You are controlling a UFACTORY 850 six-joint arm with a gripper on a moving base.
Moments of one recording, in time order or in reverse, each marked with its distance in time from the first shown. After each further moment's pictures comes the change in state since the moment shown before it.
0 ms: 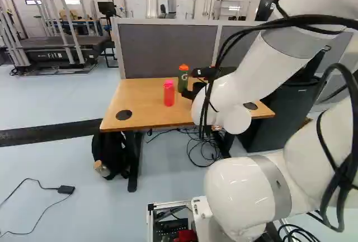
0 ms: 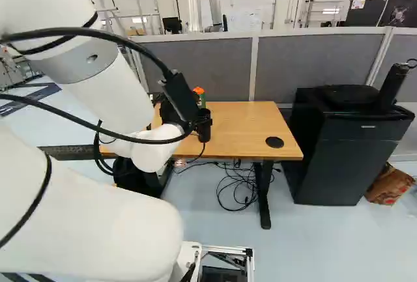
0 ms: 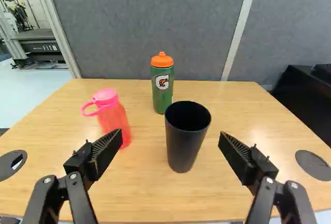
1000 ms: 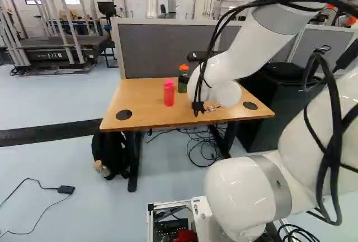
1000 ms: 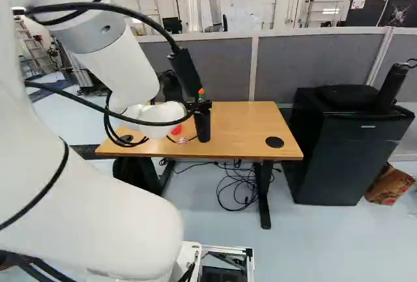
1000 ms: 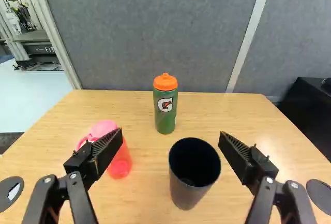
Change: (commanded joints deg) arm 1.0 -6.3 -12.4 0.0 -9.0 0.0
